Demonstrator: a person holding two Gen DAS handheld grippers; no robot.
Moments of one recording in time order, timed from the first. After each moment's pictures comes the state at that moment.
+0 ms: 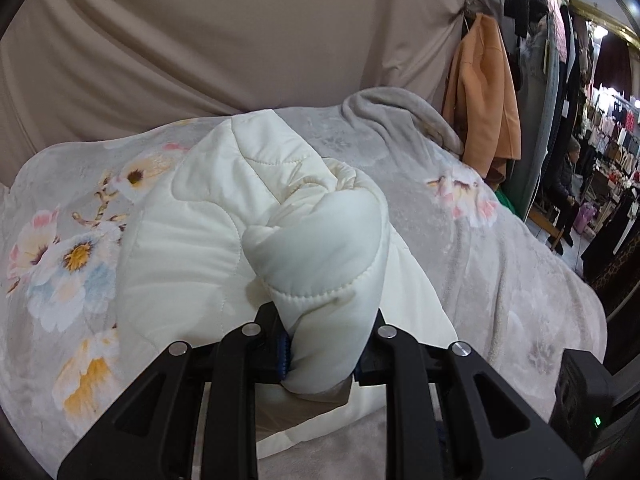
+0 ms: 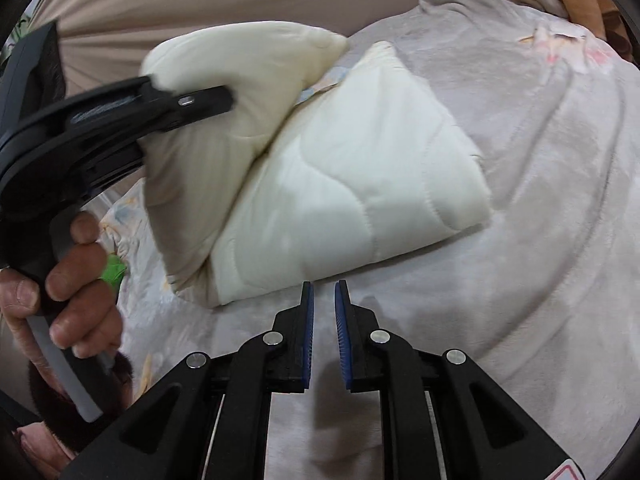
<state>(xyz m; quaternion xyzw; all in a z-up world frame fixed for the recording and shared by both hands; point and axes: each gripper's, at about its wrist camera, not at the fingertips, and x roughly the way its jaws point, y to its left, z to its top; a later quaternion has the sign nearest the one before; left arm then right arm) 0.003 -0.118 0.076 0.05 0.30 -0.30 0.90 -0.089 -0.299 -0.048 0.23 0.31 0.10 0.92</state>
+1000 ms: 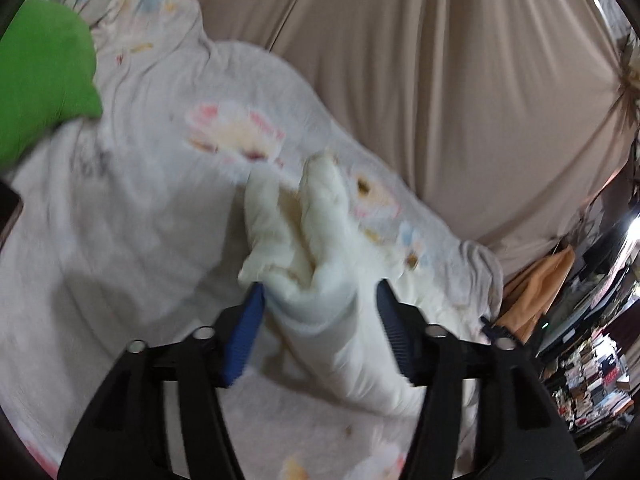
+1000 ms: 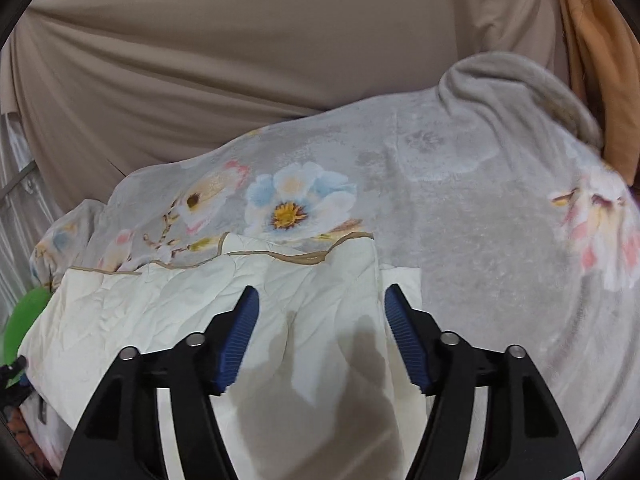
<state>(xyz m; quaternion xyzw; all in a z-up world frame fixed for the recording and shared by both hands) 0.023 0.237 0.041 -0.31 0.29 -0.16 0.89 0.102 -0.351 0.044 0.13 0.29 0.04 0.95</state>
